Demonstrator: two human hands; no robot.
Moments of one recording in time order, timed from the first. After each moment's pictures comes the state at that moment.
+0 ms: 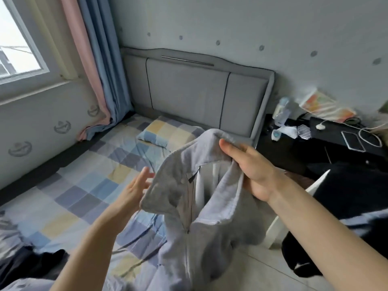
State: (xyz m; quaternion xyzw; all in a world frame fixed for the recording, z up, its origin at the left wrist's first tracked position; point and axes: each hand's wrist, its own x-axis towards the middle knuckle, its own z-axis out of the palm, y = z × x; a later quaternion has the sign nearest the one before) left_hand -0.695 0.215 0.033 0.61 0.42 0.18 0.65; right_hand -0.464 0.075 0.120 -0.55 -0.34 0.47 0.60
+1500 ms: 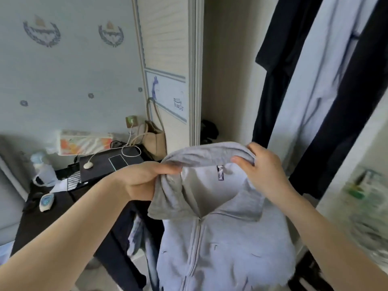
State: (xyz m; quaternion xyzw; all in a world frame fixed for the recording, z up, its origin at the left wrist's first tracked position) left_hand -0.115 -0.257 0.176 0.68 0.02 -0.29 0.67; right_hand -0.130 -0.531 0.152 -0.89 -0.07 -0.30 0.33
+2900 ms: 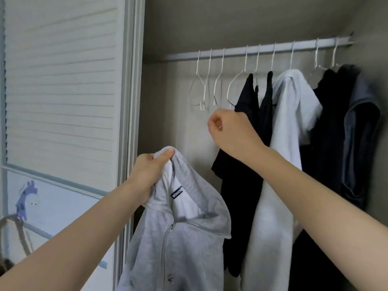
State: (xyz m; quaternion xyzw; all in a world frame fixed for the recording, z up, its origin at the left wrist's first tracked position) left_hand 0.261 -0.403 0.353 0.62 -0.26 -0.07 0.74; right_hand 0.122 -0.536 0.442 -0.87 0.08 -0.48 0.03
